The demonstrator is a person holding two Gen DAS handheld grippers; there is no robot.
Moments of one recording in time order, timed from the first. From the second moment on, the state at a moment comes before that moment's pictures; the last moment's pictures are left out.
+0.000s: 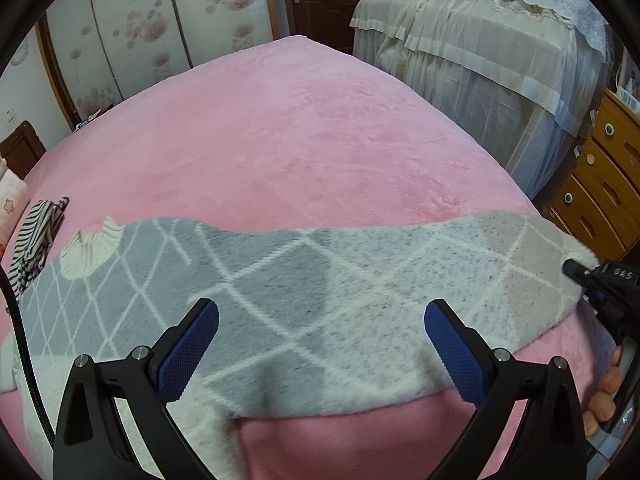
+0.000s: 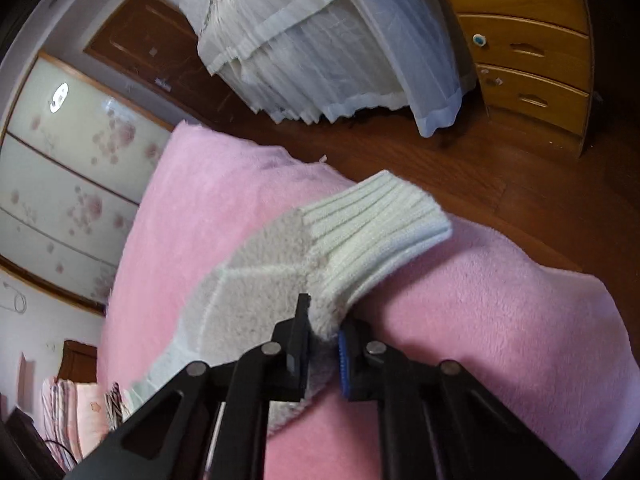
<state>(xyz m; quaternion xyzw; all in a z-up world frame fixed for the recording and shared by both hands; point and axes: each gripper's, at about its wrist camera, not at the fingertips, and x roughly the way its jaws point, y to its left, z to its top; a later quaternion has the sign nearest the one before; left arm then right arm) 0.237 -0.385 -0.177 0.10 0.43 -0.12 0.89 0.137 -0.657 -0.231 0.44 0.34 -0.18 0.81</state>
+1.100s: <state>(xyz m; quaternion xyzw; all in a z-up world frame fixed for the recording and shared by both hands) 0.214 0.018 -0.172 -0.07 0.50 0.02 0.86 0.256 -0.163 -0.202 0.06 0.48 0.12 0.86</state>
